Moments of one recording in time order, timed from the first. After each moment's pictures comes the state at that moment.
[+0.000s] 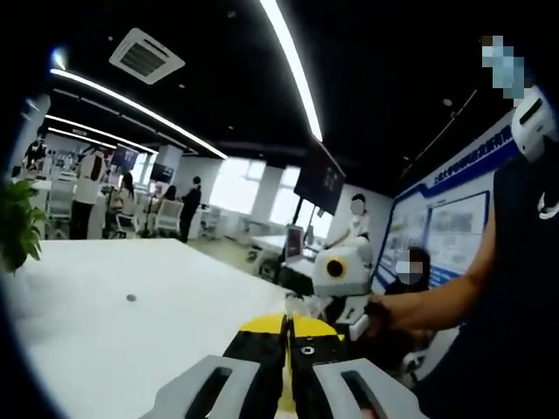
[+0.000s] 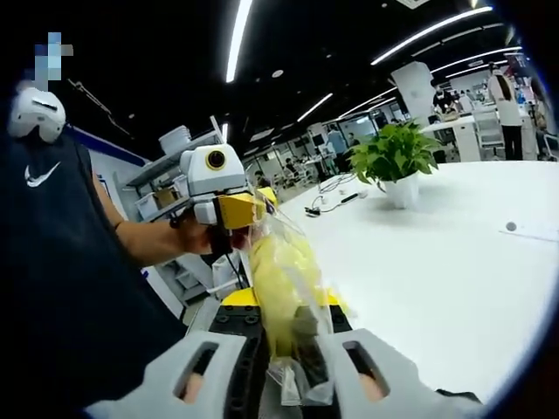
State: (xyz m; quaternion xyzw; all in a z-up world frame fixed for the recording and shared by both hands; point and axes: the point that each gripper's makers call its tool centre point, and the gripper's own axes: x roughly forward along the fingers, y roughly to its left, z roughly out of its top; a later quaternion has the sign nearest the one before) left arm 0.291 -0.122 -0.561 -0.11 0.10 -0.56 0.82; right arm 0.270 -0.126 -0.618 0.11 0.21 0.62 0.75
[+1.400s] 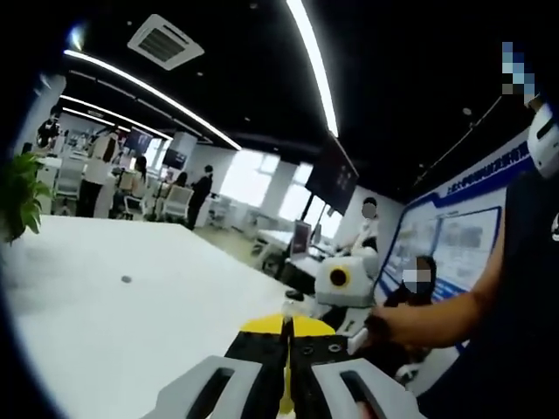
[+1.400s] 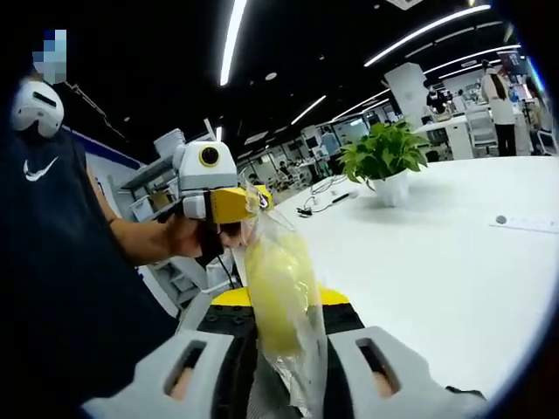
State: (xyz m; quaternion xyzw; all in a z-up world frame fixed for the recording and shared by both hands) left arm 0.296 -0.149 -0.563 -0.16 0.13 -0.54 0.81; right arm 0.279 -0.150 -0.629 0.11 0.19 0.60 0.77
